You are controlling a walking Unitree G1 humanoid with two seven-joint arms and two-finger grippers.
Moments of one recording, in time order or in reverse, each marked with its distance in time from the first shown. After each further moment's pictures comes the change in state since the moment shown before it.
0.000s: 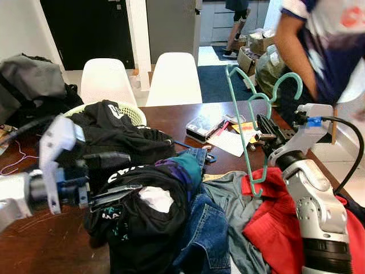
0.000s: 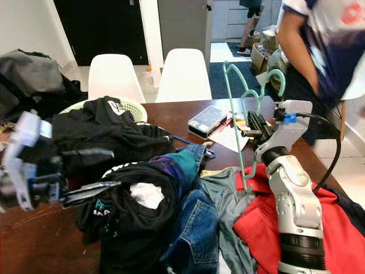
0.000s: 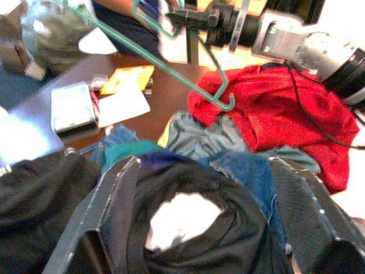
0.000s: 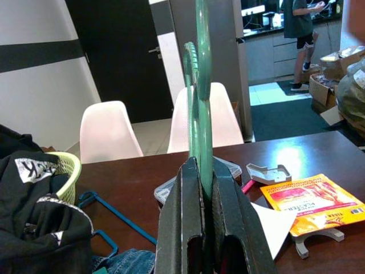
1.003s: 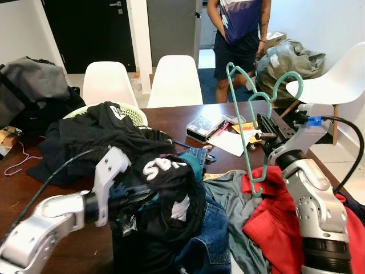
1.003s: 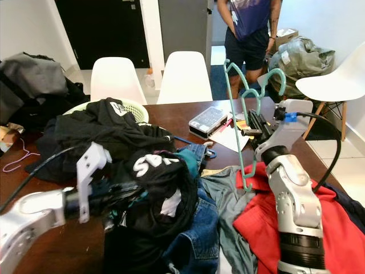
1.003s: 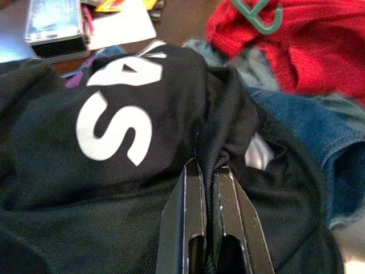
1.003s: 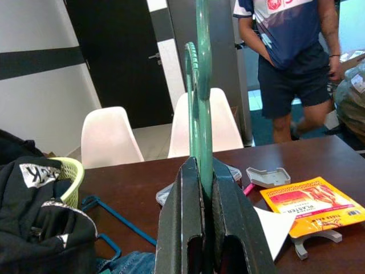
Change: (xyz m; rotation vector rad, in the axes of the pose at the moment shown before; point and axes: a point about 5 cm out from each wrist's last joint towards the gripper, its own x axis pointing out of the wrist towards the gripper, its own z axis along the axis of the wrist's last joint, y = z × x) left arm 0.039 -0.012 -0.094 -0.111 0.235 0.039; right arm 0.001 0.001 0.002 -0.001 -0.008 0.000
